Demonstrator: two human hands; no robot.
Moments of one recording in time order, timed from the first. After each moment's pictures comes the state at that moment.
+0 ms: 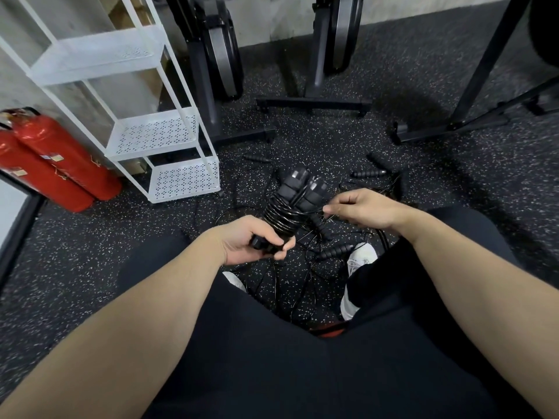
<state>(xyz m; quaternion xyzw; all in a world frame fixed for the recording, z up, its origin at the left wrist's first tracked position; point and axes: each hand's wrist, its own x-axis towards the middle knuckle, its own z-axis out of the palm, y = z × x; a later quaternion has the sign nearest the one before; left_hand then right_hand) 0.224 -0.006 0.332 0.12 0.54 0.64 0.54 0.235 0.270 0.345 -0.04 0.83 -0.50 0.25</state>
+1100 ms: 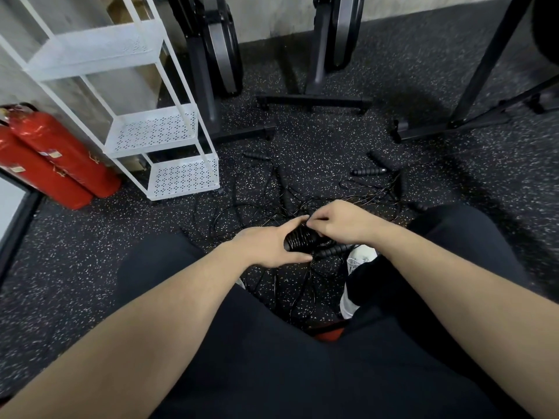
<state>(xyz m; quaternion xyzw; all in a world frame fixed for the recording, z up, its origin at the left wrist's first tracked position) 0.232 0.025 0.318 0.24 0.92 0.06 0.31 0.241 0.222 0.337 -0.07 0.92 -0.32 0.23</state>
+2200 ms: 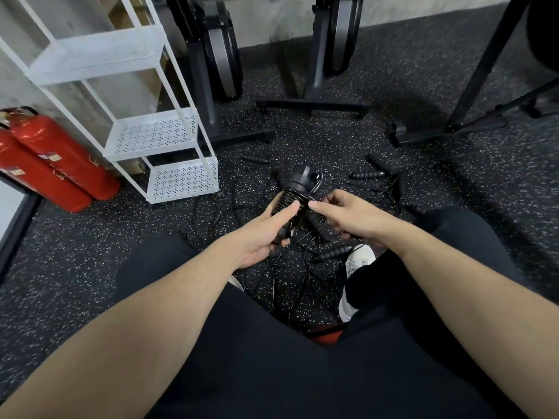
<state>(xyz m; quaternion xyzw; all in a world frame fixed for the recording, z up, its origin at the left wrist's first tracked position) 0.226 0.030 0.313 -0.06 0.66 0.66 0.34 0.243 0.241 0.339 0.06 0.80 -0.56 0.22</state>
